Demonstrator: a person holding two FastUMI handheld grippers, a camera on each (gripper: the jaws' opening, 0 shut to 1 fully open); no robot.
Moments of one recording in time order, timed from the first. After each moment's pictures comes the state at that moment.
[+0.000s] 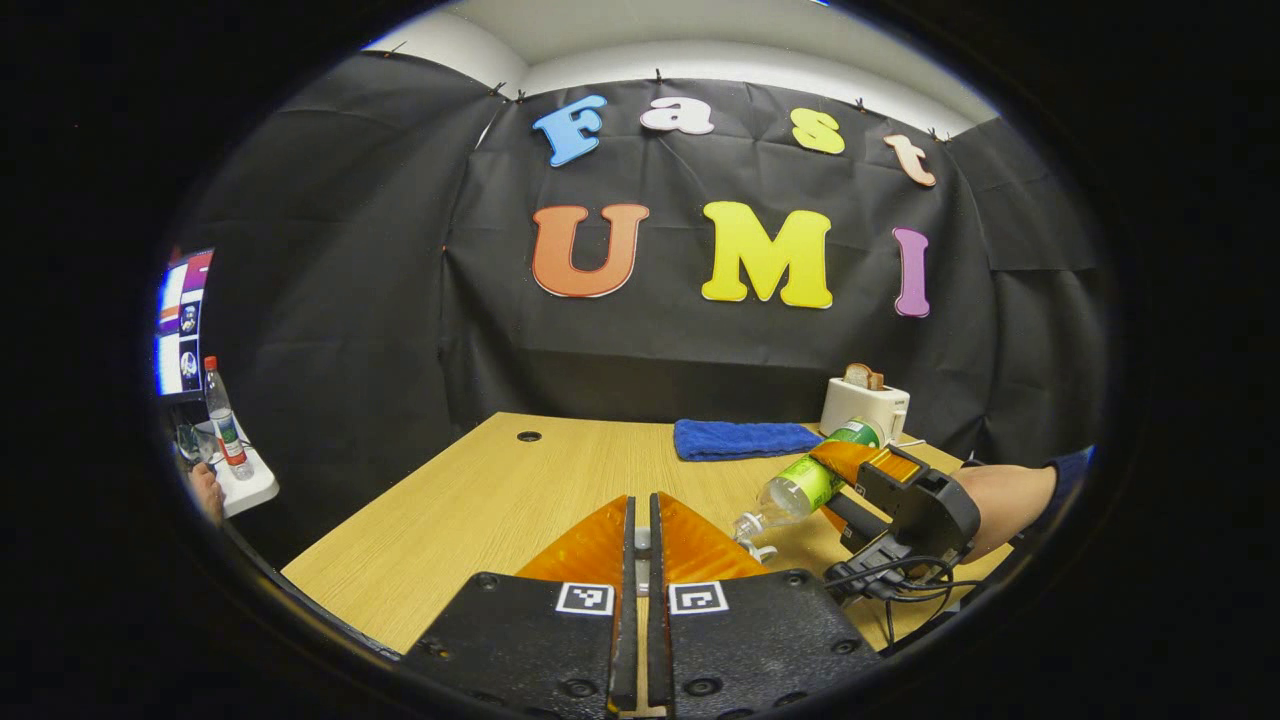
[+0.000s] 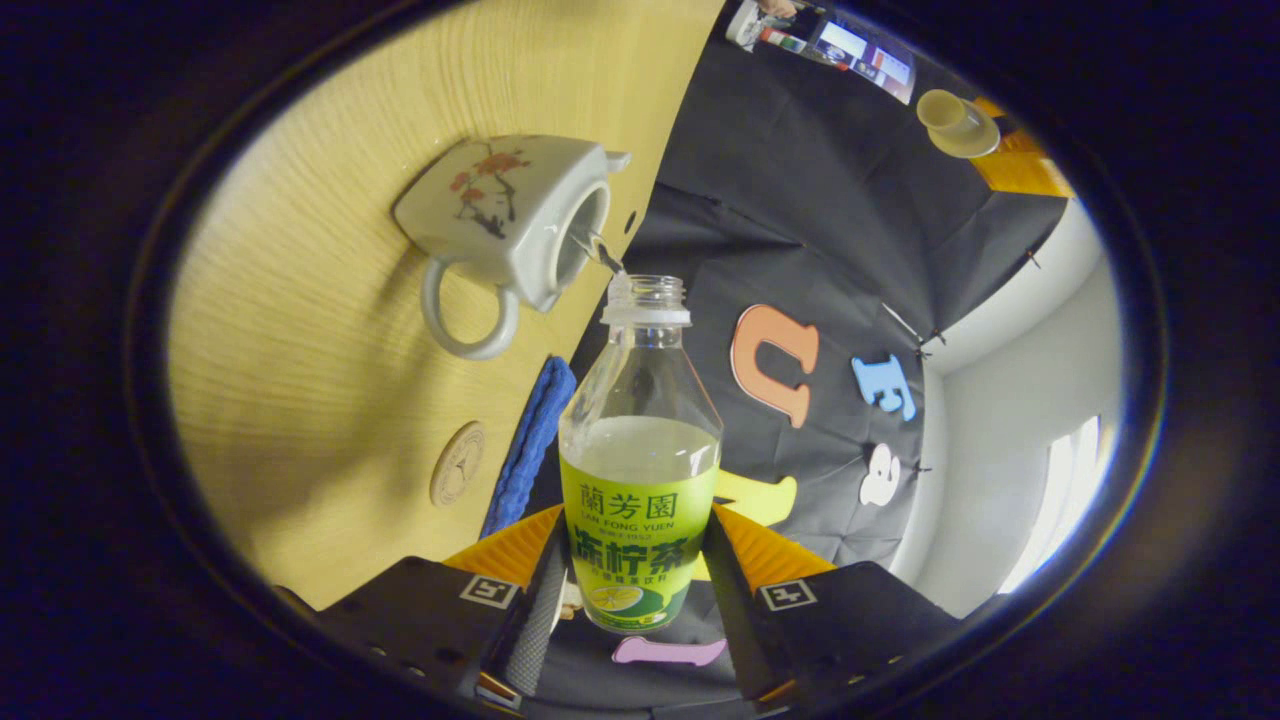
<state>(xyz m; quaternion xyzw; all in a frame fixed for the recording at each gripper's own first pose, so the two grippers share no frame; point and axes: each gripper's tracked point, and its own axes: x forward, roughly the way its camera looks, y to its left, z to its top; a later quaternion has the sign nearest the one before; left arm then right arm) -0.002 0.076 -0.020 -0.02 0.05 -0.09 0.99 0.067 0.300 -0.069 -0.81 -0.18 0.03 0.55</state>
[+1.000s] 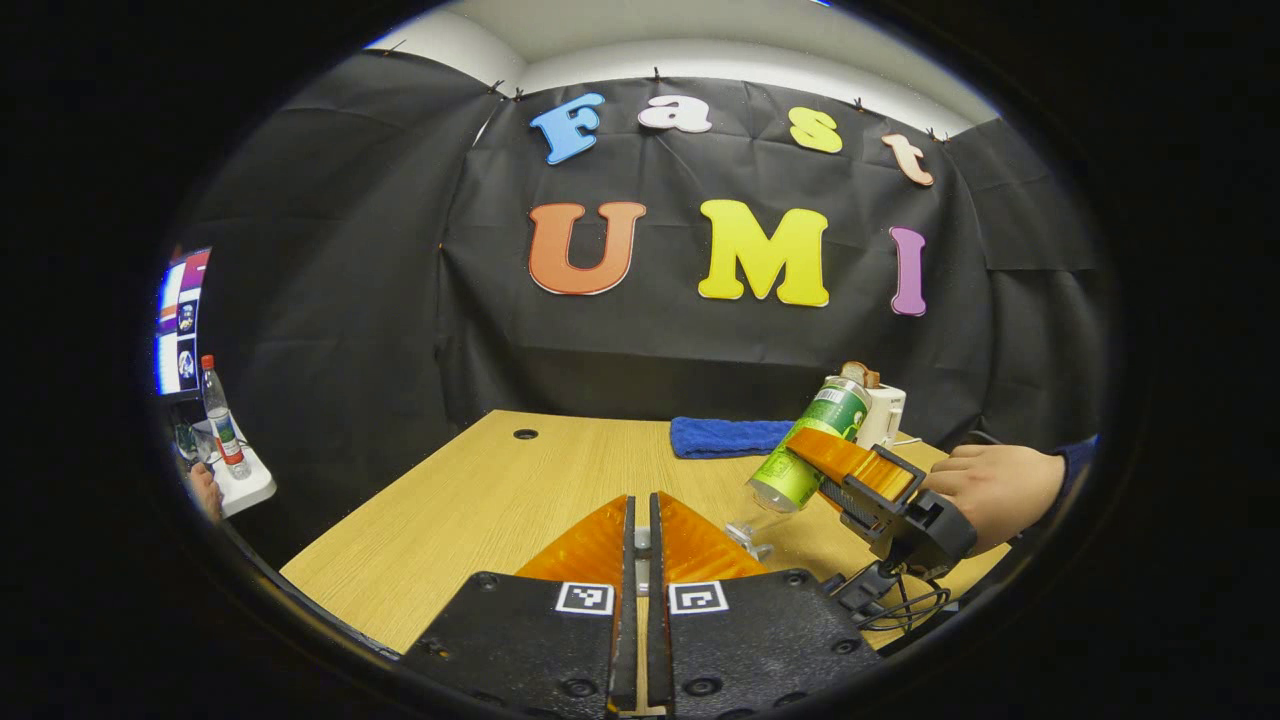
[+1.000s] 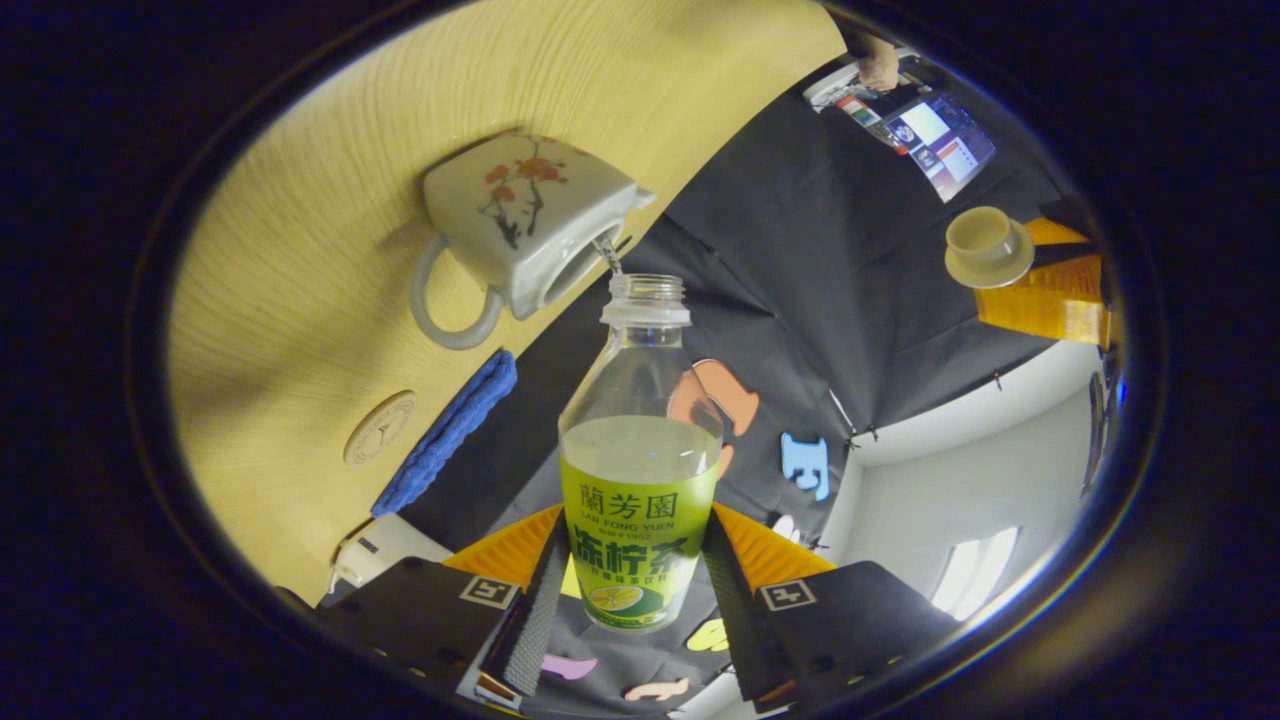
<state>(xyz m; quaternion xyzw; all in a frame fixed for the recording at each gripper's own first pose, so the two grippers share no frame) -0.005 0.073 -0.019 -0.02 0.05 -0.10 0.99 0.042 0.326 -0.046 -0.86 -0.28 -0.01 0.42</state>
